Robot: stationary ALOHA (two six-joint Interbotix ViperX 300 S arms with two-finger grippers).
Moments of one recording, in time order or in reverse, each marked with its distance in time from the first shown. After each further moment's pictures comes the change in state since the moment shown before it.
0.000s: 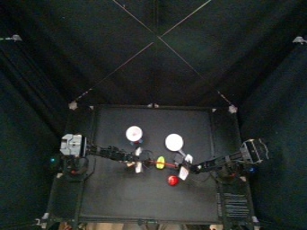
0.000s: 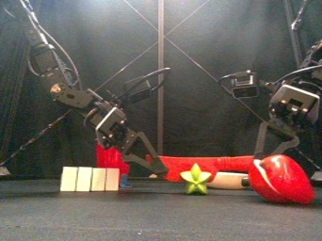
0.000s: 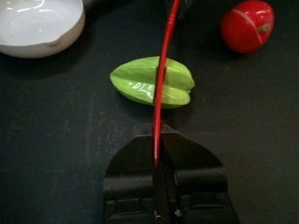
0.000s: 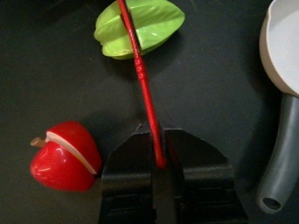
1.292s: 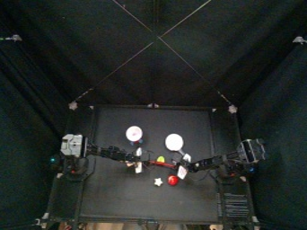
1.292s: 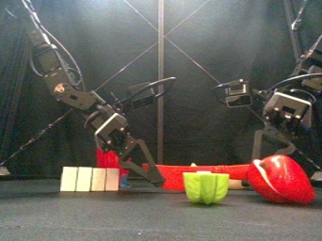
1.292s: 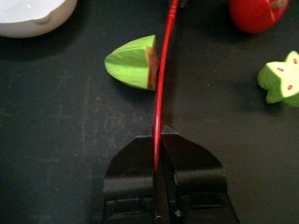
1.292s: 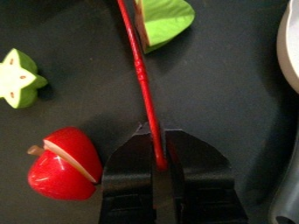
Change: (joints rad) left arm -0.008 -0.018 -0.018 0.000 0.092 -0.002; right arm -0.063 0.031 -0.017 -0.023 -0.097 -0.003
